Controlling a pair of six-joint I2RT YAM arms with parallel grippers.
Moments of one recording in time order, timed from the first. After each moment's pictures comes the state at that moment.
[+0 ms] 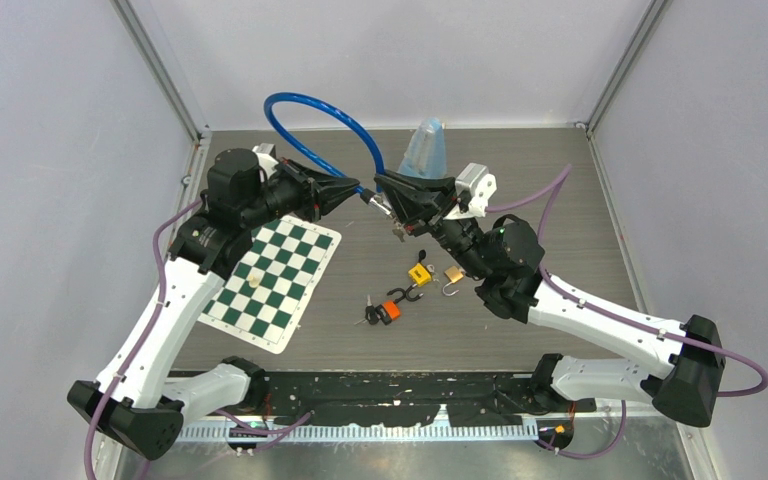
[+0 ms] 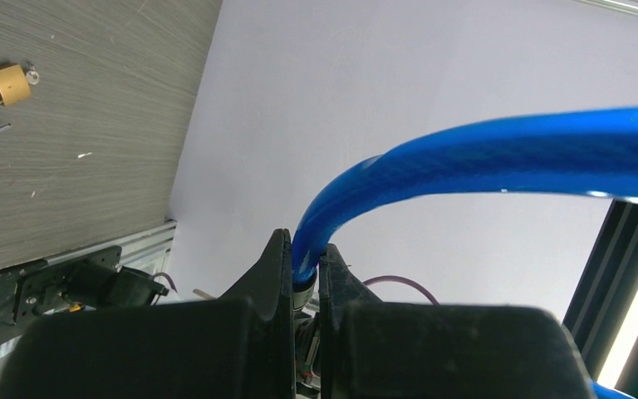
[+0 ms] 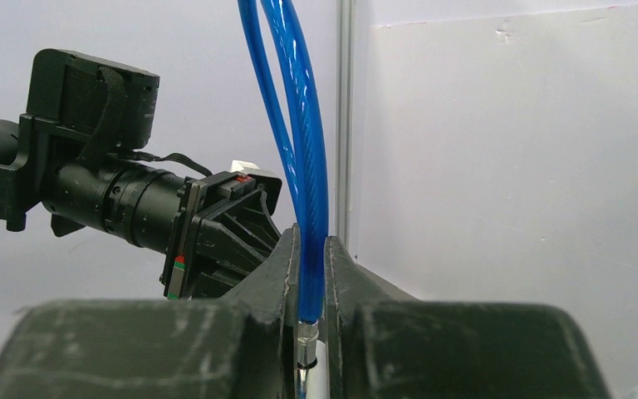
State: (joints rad) left arm -0.42 1.09 1.27 -0.46 0.40 -1.60; right arm 0.99 1.13 0.91 0.77 0.09 -0.04
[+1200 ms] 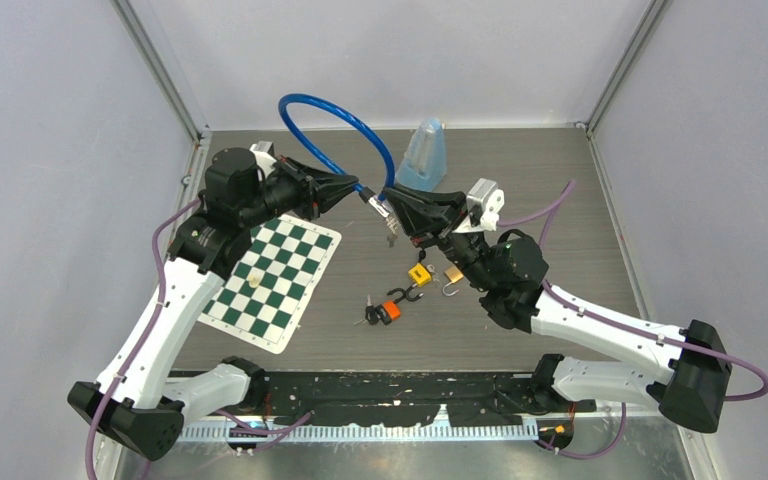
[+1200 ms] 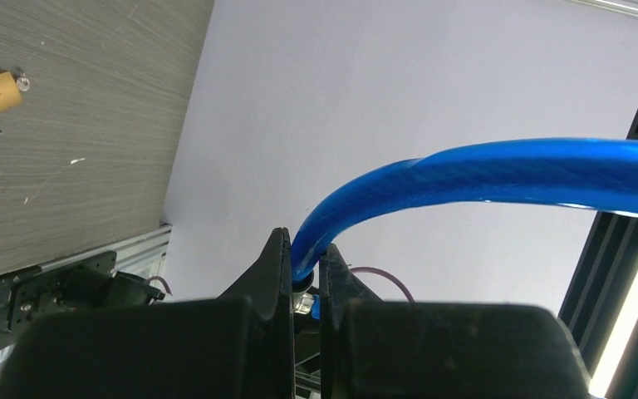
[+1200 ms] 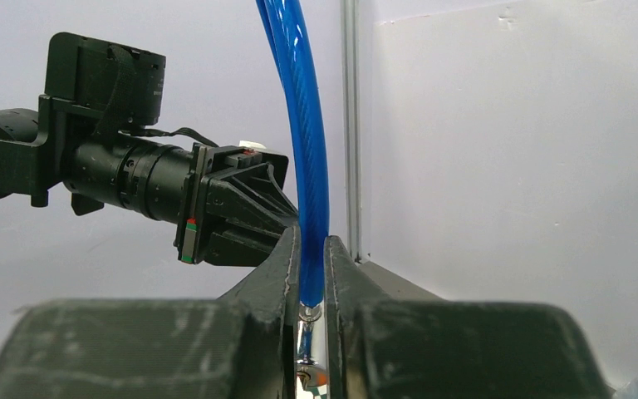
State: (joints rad) left arm -0.41 1.08 1.27 -0.44 0.41 -1.60; right arm 0.99 1.08 0.78 0.88 0.09 0.00
